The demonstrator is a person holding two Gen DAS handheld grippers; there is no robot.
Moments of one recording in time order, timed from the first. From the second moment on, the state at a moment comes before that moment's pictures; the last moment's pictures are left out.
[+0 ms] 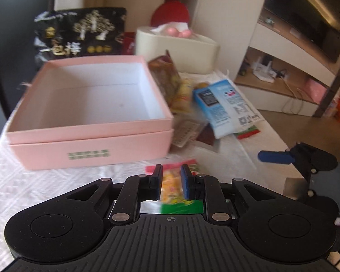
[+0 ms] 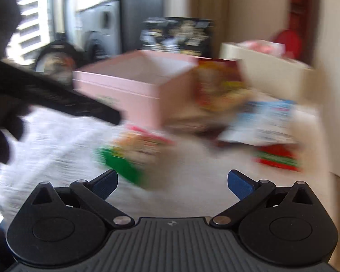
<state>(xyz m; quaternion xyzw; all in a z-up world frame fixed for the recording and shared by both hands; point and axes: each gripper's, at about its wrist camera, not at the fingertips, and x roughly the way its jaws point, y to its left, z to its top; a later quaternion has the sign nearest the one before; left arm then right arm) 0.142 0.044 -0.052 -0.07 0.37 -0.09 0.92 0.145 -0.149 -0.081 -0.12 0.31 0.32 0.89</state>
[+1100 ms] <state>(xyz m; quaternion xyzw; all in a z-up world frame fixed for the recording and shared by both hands) 0.152 0.100 -0.074 -0.15 0.35 -0.13 0.91 0.410 -0.031 0.000 -0.06 0.33 0.25 0.91</state>
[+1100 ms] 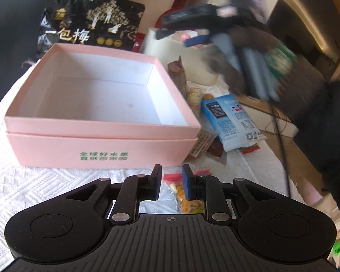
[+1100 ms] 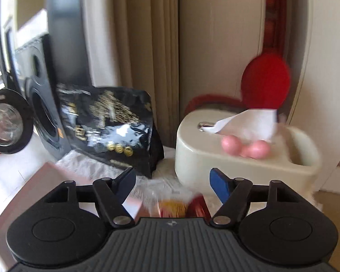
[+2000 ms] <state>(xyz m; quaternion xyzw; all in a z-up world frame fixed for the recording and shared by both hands) 0.160 0.107 -0.081 -0.18 0.34 -0.13 0.91 0.414 -0.097 -0.007 -0.02 0.50 0.27 0.82</state>
